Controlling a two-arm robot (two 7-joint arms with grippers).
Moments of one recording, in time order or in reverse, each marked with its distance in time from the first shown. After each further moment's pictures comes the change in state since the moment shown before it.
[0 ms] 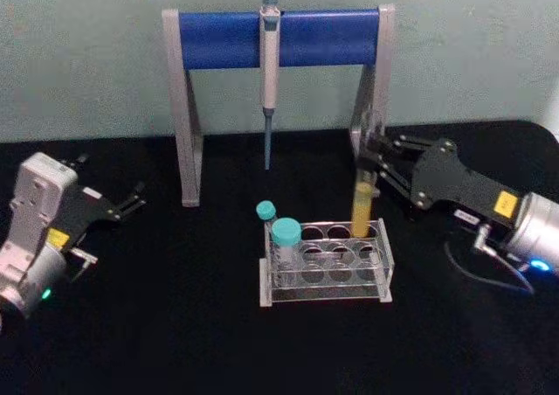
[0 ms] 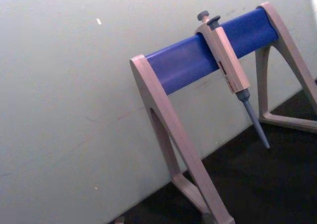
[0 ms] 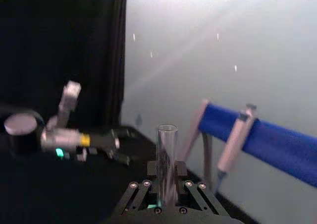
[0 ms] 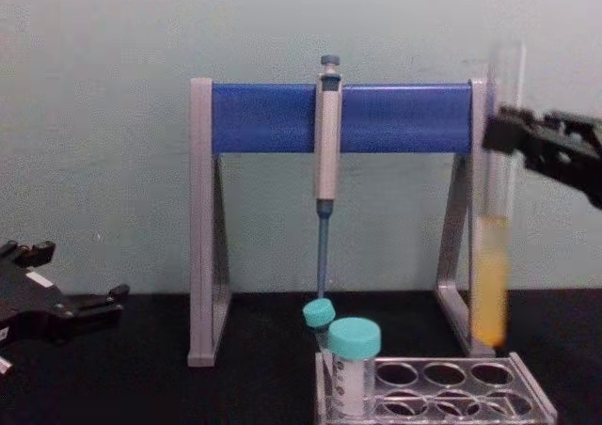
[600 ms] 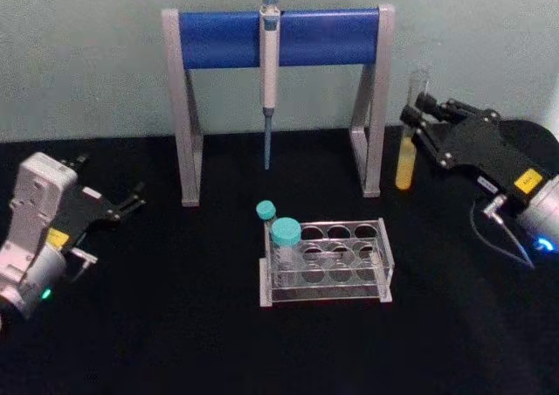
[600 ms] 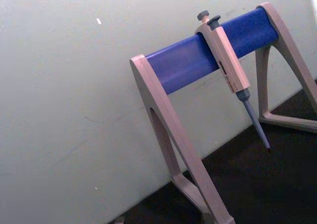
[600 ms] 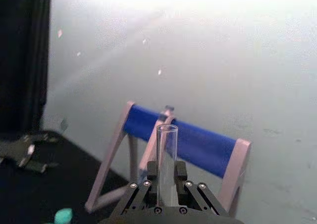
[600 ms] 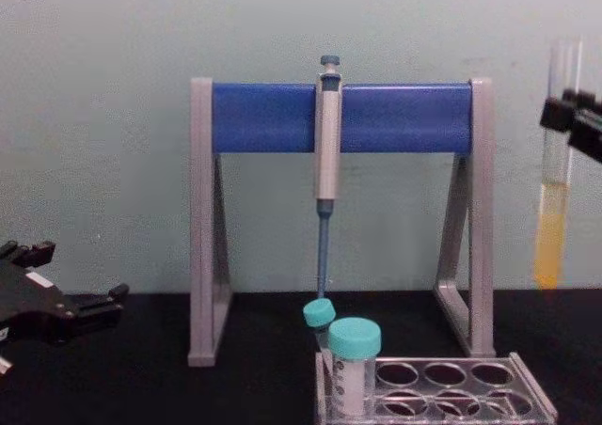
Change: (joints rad) left arm 0.000 0.000 0.000 0.000 0.000 0.000 0.000; right arm -0.025 -0.056 0.071 0.022 -0.166 -0.076 -0.261
